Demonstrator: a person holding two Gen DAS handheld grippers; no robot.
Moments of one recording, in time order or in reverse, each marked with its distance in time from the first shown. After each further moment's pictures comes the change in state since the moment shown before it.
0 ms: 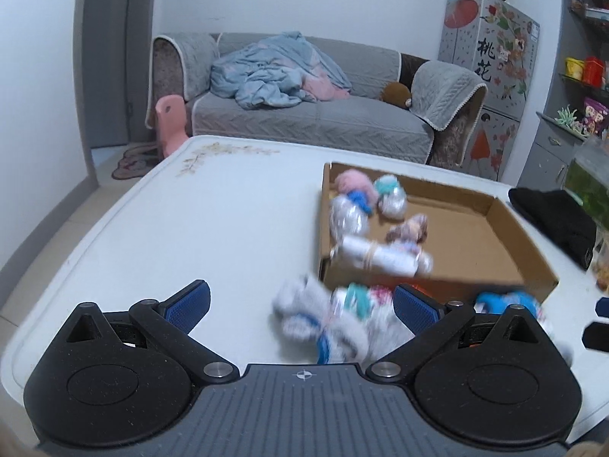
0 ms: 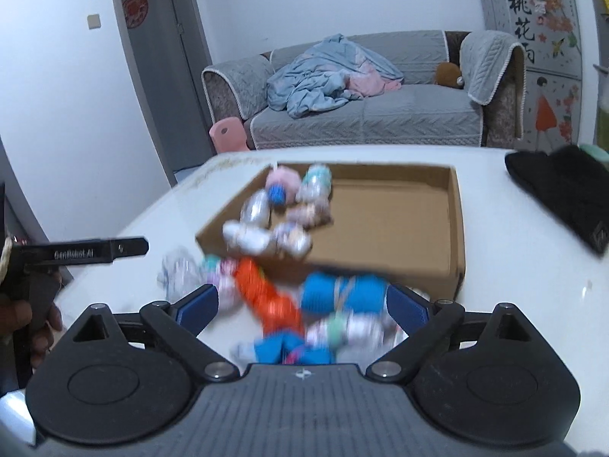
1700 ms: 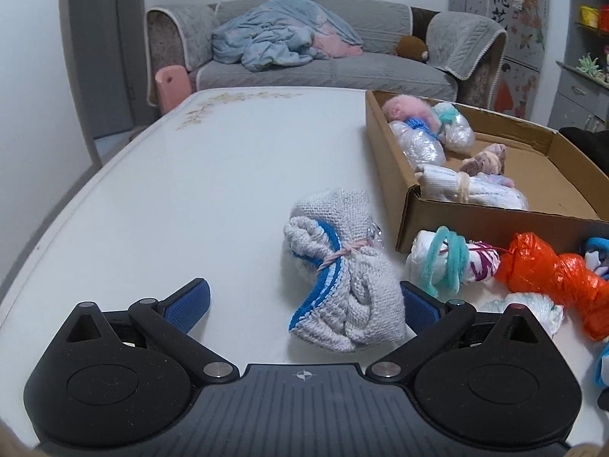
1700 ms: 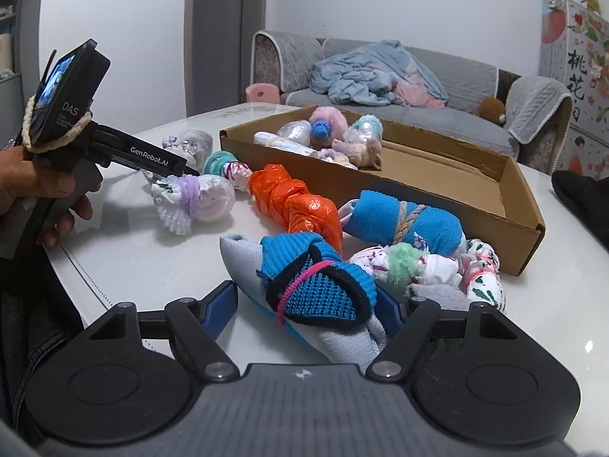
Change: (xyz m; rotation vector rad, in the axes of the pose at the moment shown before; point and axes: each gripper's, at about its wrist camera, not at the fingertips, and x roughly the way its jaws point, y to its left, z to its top) left arm 0.083 0.034 -0.020 0.081 0.105 0.052; right arm 0.041 0.025 -0.066 -0.296 -0.020 -0.015
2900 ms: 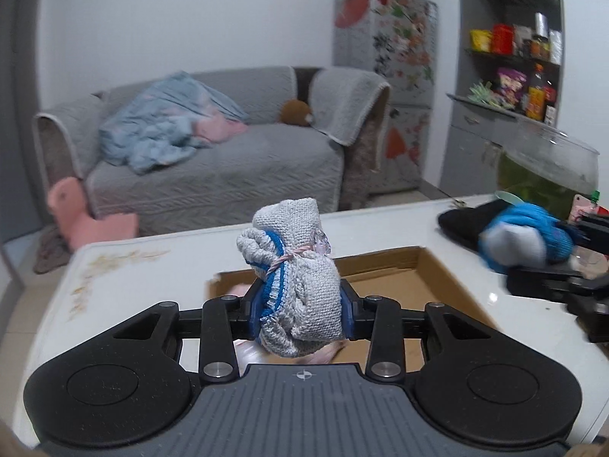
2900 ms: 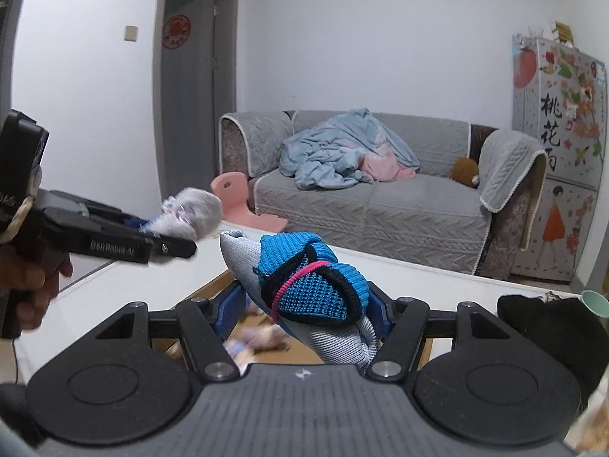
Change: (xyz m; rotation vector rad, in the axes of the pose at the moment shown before) left arm -0.039 -0.123 0.166 0.196 -0.156 -0.290; right arm 0.003 -0.127 0.169 0.078 -0.146 -0.009
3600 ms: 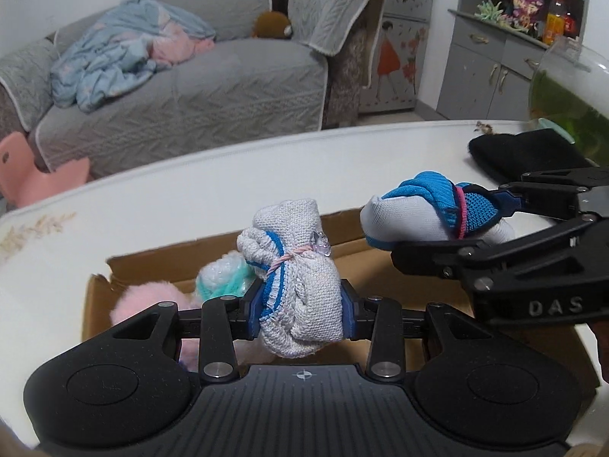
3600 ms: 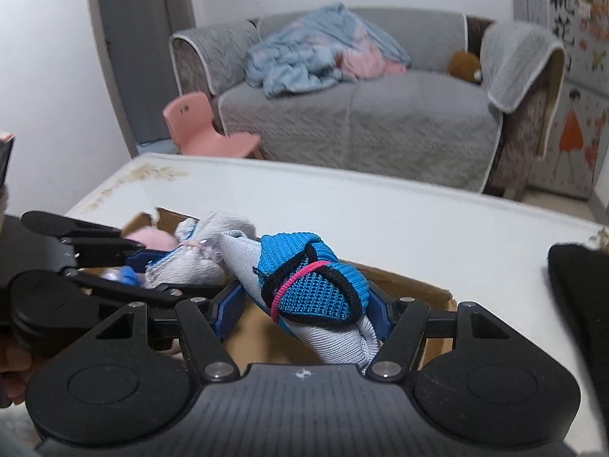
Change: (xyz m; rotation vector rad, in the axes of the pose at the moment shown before) left arm 0.177 -0.013 -0.015 0.024 0.254 -0.029; right arm 0.146 -0.062 -0.034 0.122 0.305 -0.014
